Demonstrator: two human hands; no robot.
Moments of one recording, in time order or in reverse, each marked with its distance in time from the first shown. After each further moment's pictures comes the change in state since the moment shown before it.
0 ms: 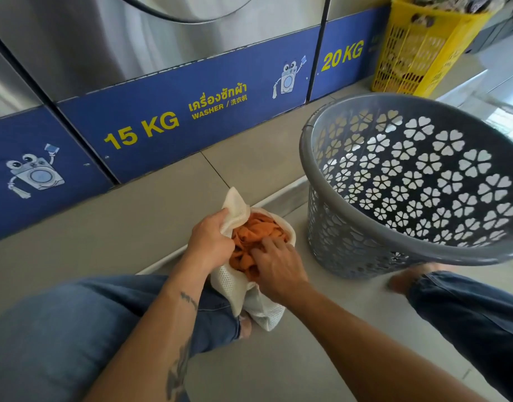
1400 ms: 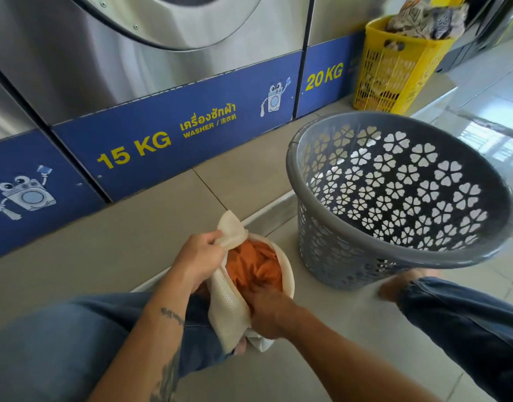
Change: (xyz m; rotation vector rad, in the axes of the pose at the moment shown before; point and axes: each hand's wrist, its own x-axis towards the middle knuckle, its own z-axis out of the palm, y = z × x) left_hand -0.012 0.009 -0.015 -0.166 -0.106 -0.143; right_hand -0.021 -0.004 0.015 0.249 -0.487 -0.009
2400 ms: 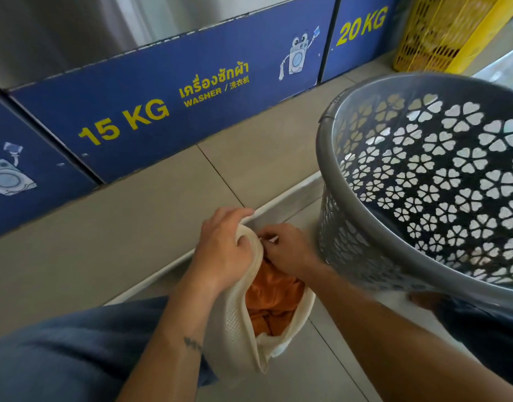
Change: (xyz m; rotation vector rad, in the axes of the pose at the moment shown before) left_hand 0.059 -0.004 0.027 0.259 0.081 0.378; right_hand 0.074 0.040 -0.071 0.573 0.444 -0.010
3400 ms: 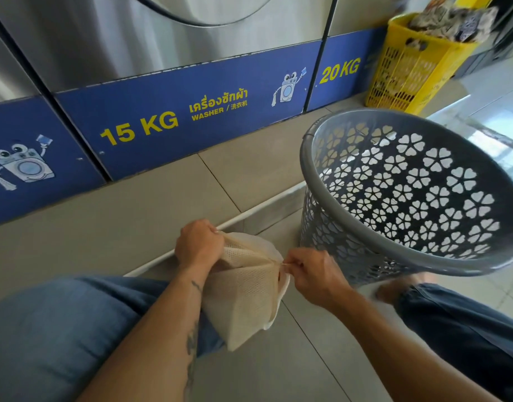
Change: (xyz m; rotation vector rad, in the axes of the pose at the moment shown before) left_hand -0.010 -0.035 0.007 0.114 0.275 -0.302; right_hand -0.115 -0.010 -0.040 -0.345 0.038 0.081
